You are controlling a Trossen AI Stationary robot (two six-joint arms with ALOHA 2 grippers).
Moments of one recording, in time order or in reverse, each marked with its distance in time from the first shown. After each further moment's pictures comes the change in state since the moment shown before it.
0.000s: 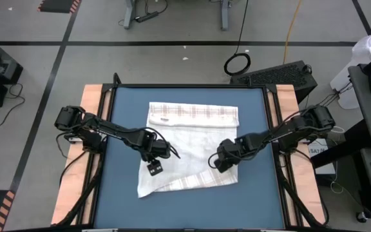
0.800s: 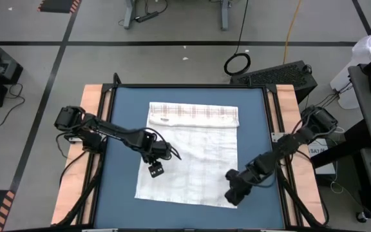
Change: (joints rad) left arm -0.017 0.000 0.000 0.049 0.031 0.000; right arm 0.399 -0.001 0.000 0.269 -0.181 0.309
